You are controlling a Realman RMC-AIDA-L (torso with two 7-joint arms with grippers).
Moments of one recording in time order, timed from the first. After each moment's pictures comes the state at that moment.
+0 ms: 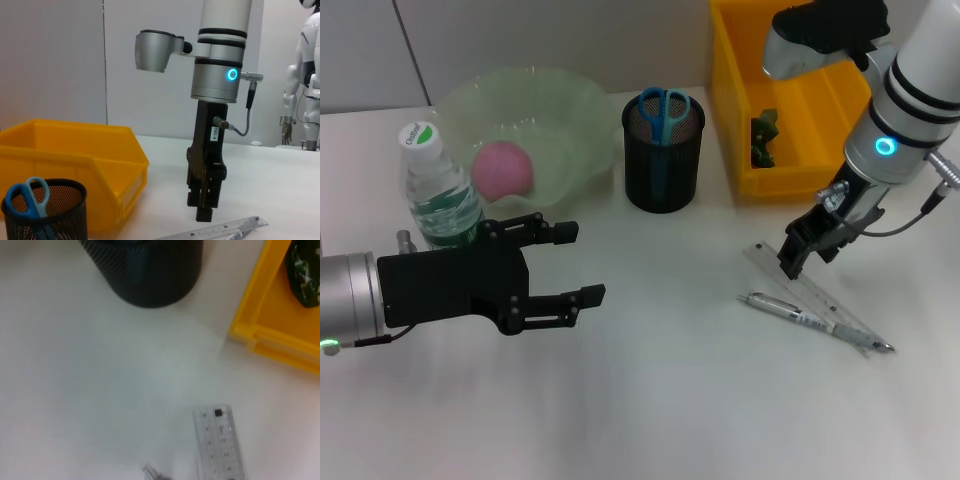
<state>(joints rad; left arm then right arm) -0.51 -2.06 1.01 0.62 1.74 1.51 -1.13 0.96 2.07 -1.13 -0.86 -2.88 -1.56 2.85</state>
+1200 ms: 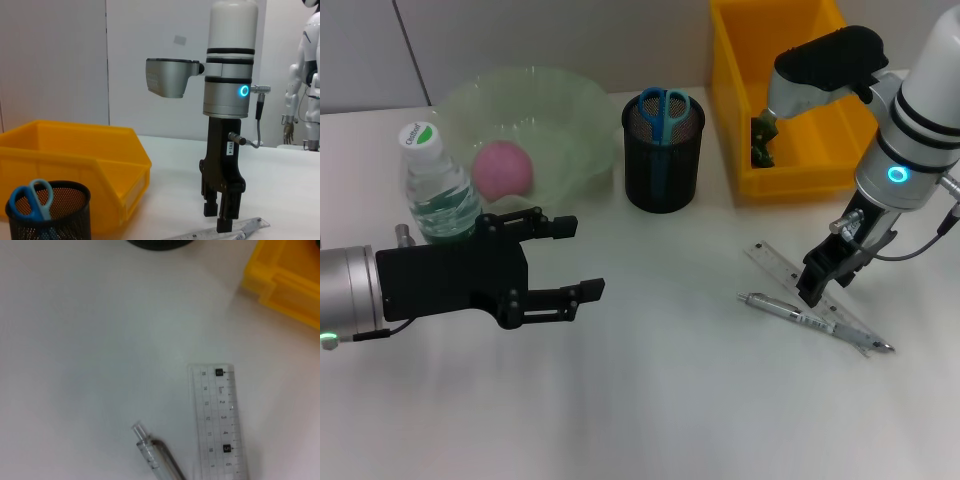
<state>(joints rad) -0.51 -2.06 1.01 0.65 1.74 1.51 -1.15 0.96 2.07 -1.13 -0.78 -2.91 -1.54 2.74</state>
